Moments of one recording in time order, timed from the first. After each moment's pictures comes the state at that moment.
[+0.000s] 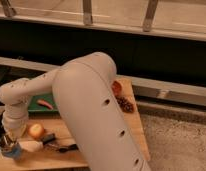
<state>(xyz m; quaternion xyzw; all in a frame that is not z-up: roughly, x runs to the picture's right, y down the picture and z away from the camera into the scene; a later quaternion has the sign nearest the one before) -0.402 0.210 0.680 -0.52 0.01 0.35 0.78</state>
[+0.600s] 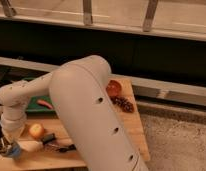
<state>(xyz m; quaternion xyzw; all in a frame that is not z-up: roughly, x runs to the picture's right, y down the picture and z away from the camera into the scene) -0.415 0.222 0.685 -0.53 0.01 0.34 0.77</state>
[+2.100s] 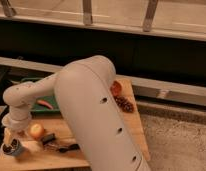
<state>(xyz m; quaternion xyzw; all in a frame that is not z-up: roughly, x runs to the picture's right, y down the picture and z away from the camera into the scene) -0.398 0.221 0.699 -0.53 0.02 0.37 0.76</state>
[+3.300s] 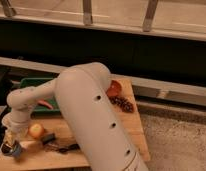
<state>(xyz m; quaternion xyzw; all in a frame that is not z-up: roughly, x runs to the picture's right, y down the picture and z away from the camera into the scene) -0.424 0.241 0.718 -0.56 -0.01 0.36 0.74</state>
